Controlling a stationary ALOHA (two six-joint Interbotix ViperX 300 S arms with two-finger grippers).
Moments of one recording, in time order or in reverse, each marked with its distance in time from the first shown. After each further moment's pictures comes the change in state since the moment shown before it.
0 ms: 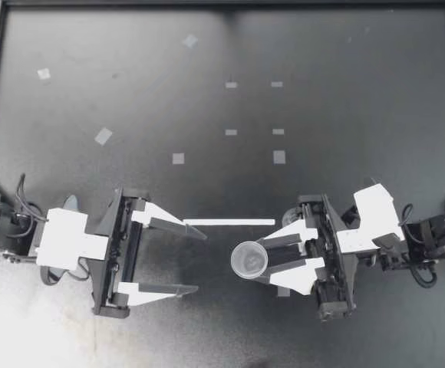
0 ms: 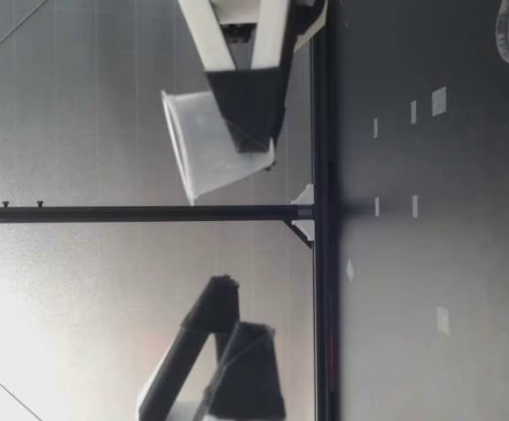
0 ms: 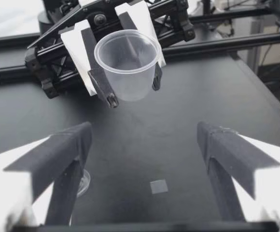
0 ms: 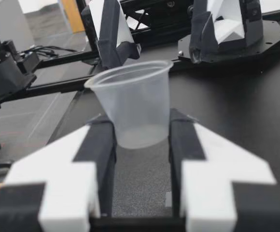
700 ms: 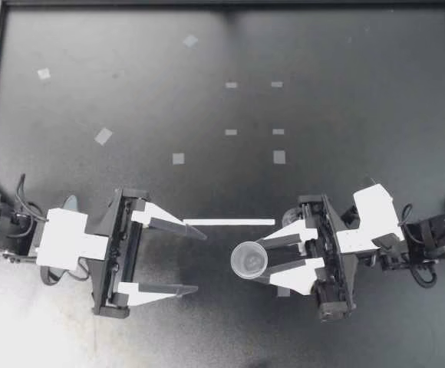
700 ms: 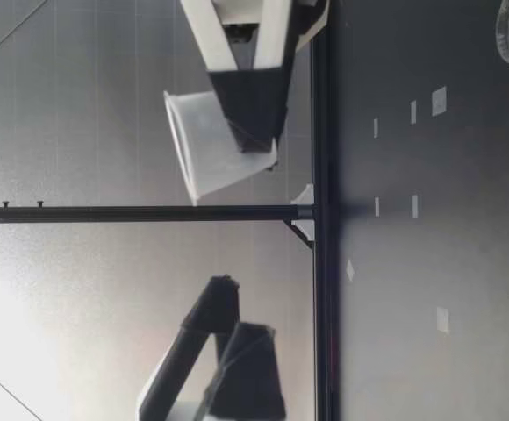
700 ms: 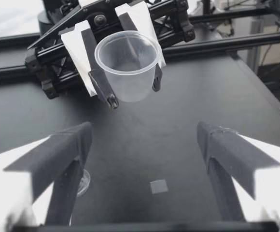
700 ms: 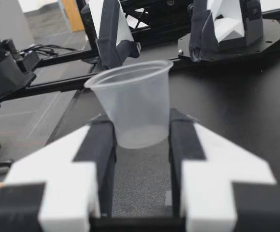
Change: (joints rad) left arm 0.000 -0.002 0.002 0.002 0.000 0.000; right arm 0.000 0.002 0.000 -0.002 0.002 0.000
